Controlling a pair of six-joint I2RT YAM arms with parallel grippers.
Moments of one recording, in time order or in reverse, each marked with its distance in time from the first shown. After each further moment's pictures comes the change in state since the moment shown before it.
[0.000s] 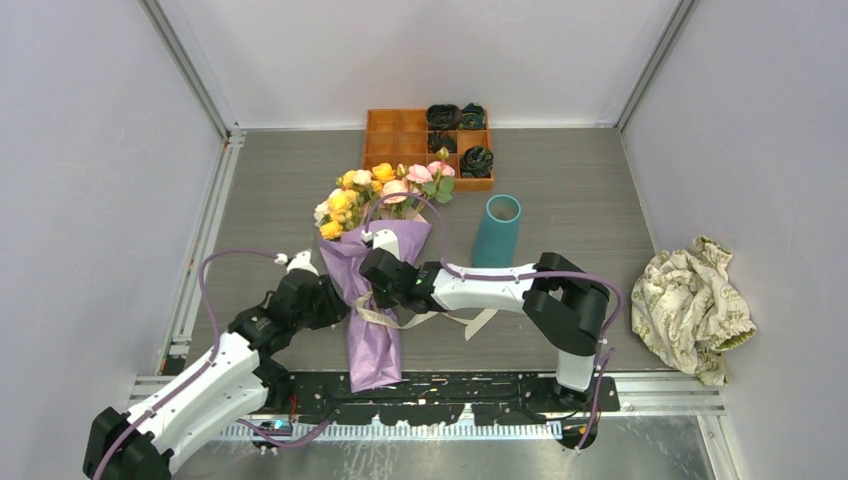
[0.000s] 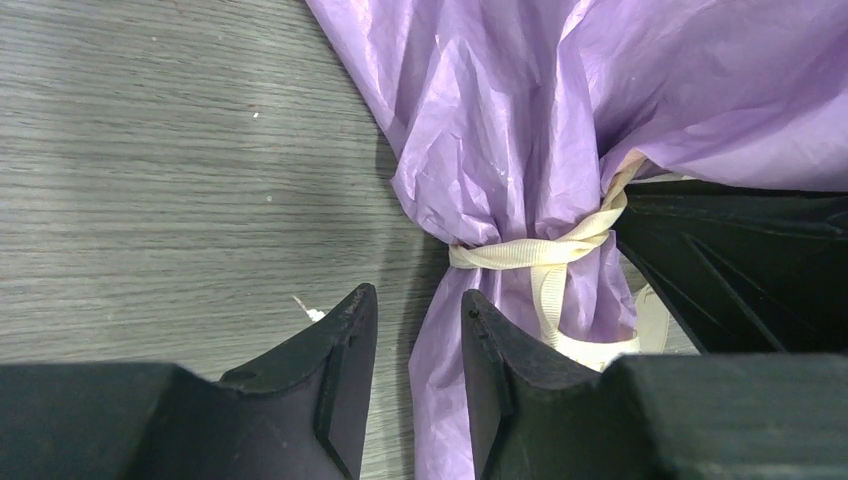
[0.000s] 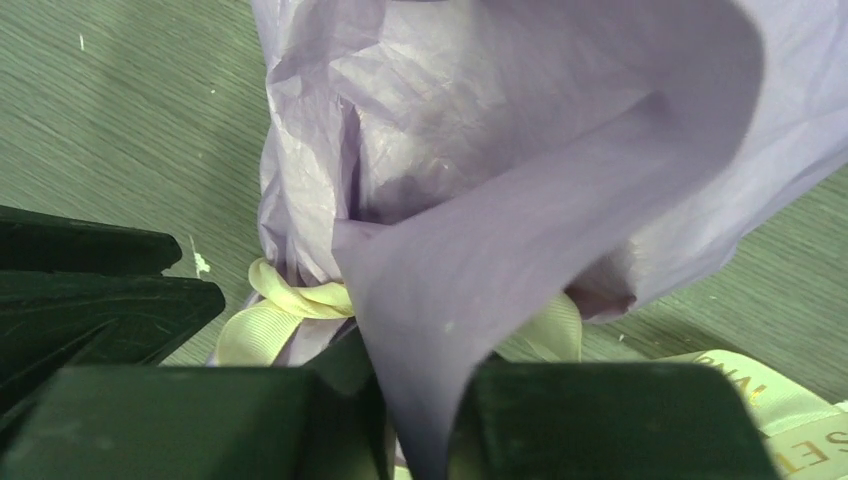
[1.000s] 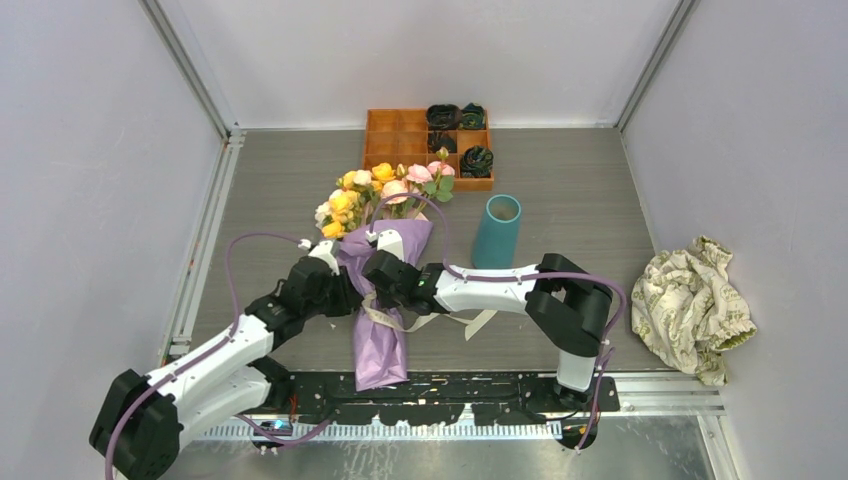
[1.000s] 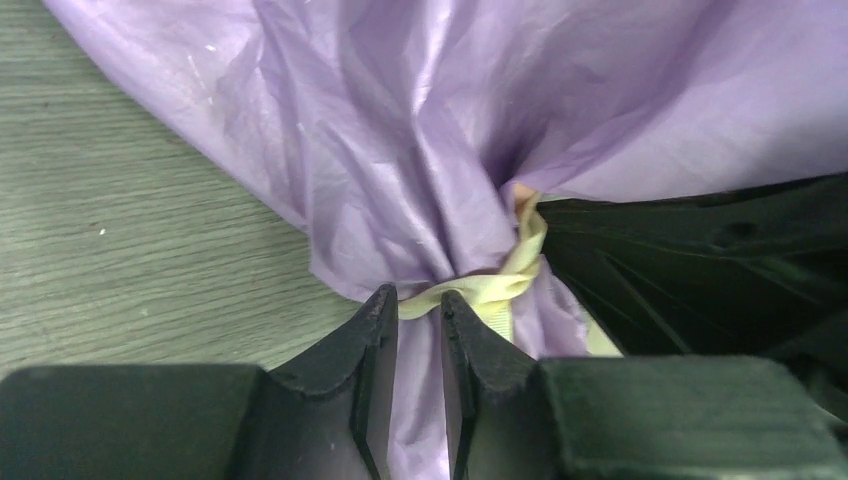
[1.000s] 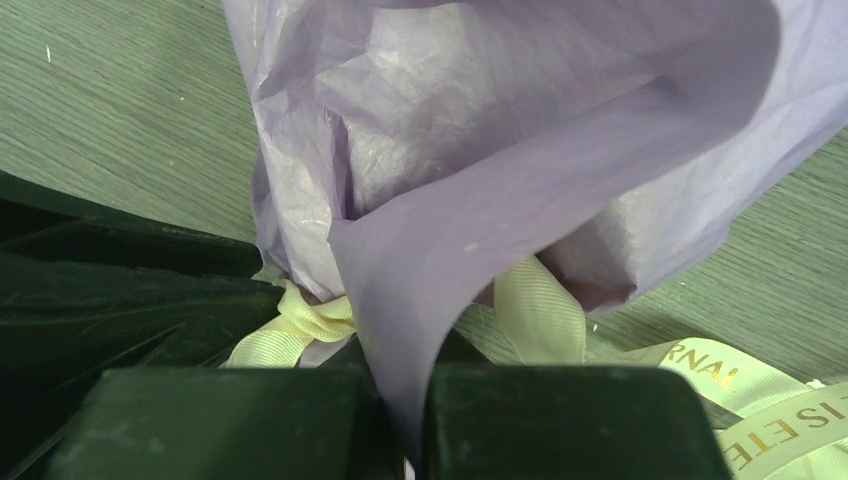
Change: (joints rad) left arm 0.000 0.223 0.015 0.269 0.149 0.132; right arm 0.002 -0.016 -0.026 0.003 0.045 0.013
